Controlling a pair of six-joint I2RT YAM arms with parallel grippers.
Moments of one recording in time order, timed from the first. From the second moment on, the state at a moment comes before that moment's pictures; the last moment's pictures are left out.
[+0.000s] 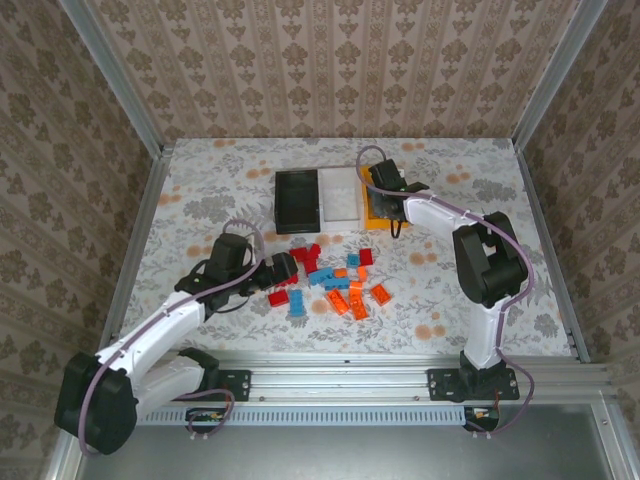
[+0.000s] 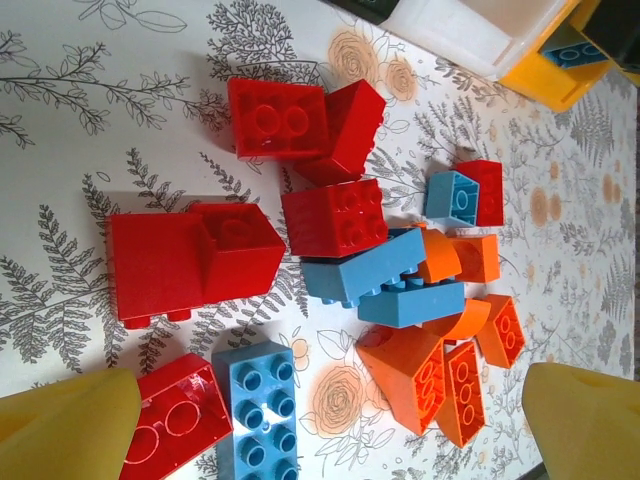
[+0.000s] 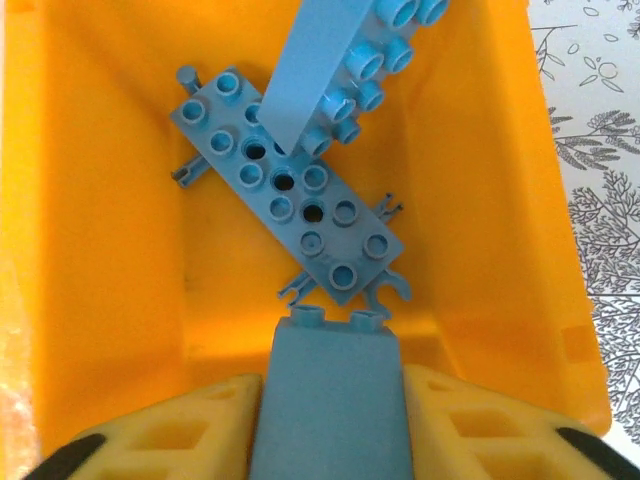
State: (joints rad) left arm -0.50 1.00 0.53 -0.31 0.32 -0.77; right arm 0.38 1.94 1.39 -0.44 0.30 0.40
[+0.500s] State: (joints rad) left arm -0.55 0.94 0.49 -0.30 0.32 -0.78; right arm 0.51 1.50 1.13 -0.43 0.28 0.40
